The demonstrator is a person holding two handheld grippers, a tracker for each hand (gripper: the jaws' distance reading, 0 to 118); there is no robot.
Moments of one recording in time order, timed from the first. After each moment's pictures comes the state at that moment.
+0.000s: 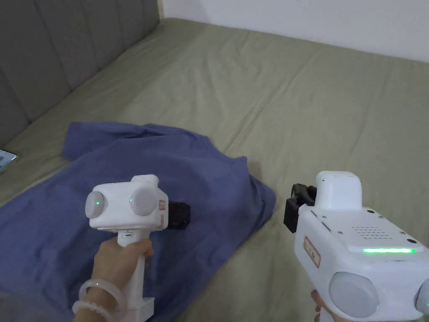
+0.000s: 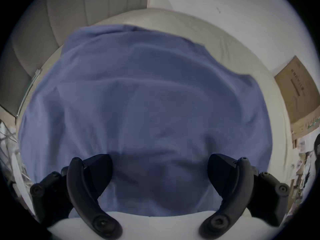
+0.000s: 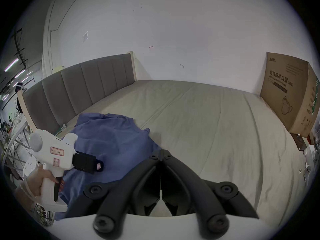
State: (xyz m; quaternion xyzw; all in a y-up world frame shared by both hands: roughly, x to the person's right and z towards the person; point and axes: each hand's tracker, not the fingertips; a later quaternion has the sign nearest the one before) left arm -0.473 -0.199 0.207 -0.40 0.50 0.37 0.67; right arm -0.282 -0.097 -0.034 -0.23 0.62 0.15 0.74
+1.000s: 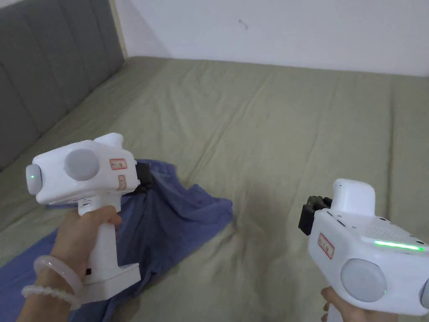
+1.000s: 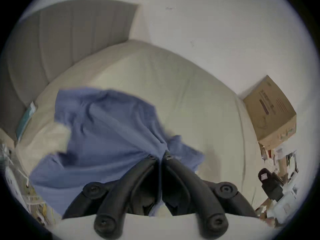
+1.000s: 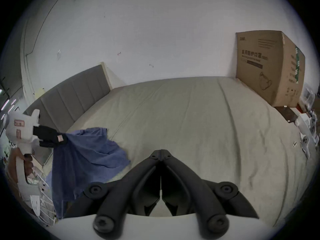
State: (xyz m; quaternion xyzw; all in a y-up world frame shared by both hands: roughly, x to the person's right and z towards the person) left arm -0.455 -0.035 0.164 -0.26 0.45 0.35 0.78; right arm -0.225 -0.076 -0.111 -0.28 0.54 0.08 0.79
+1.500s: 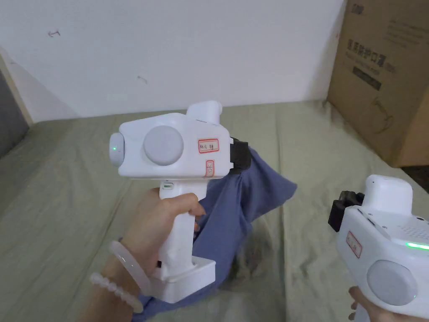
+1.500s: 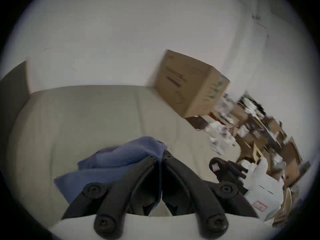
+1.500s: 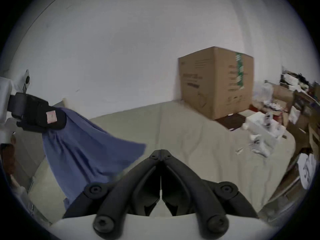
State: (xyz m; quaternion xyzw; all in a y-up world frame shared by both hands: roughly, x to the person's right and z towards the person) left arm -0.283 0.075 -0.088 -0.24 0.13 0.21 0.94; right arm -0.059 -0.015 -0.217 -0.20 0.36 0.00 0.91
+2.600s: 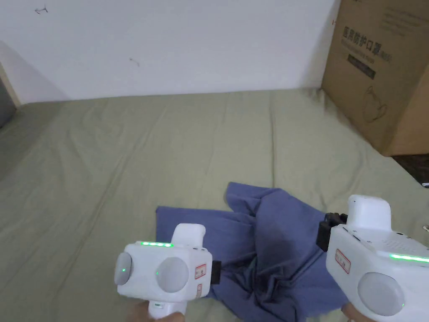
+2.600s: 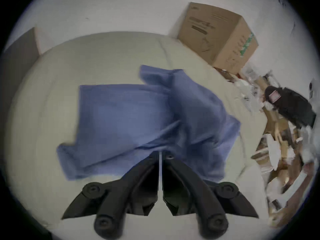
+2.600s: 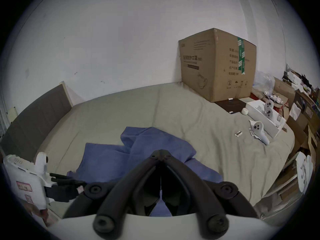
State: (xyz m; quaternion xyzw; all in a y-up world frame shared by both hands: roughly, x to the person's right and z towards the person) left arm -0.263 -0.119 -0.001 -0.40 0.25 0.23 0.85; right arm -0.066 -0.059 -0.195 -0.26 0.40 0.06 0.88
